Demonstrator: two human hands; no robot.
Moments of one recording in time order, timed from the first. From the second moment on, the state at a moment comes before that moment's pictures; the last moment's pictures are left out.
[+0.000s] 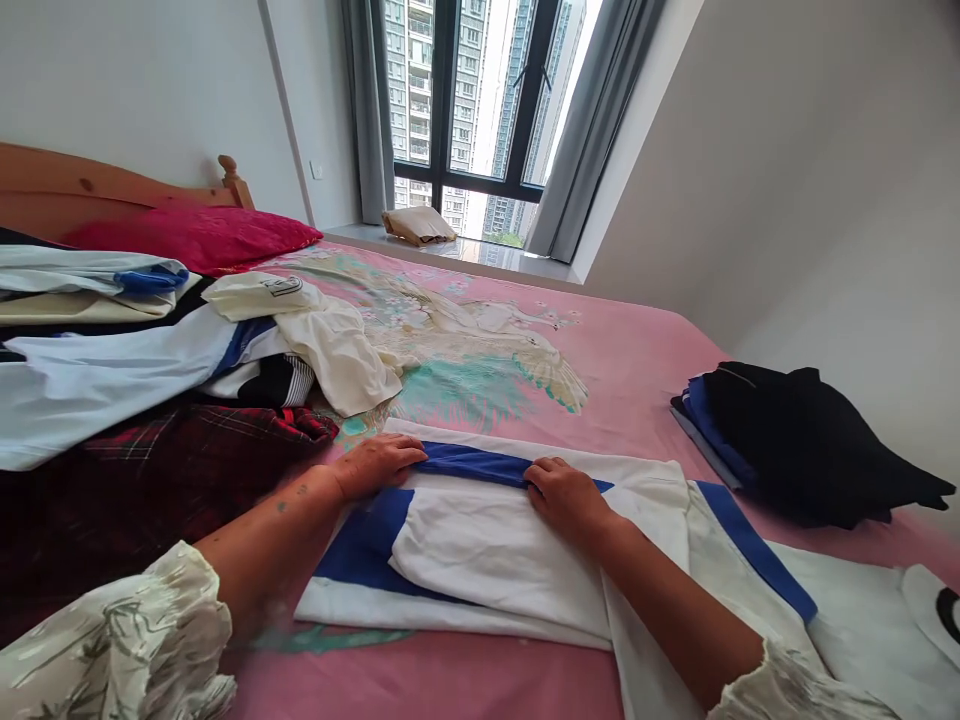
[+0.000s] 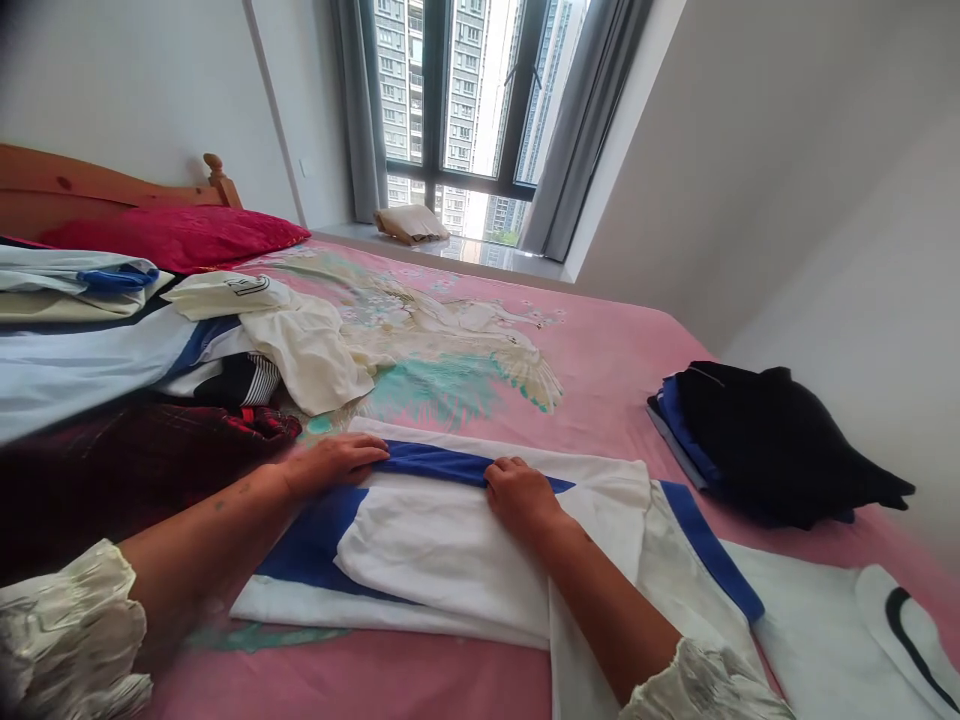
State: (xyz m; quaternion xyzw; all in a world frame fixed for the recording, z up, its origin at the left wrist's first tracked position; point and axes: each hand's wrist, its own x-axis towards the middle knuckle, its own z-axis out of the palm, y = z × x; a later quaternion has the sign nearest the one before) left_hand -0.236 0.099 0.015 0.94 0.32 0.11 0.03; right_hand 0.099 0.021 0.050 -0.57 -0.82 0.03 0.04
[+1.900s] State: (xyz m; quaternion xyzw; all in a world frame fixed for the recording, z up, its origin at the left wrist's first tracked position) left_hand -0.038 -0.185 0.100 0.79 0.41 0.30 0.35; right_hand 0.182 -0.260 -0.040 -0.73 -0.58 -0.09 0.34
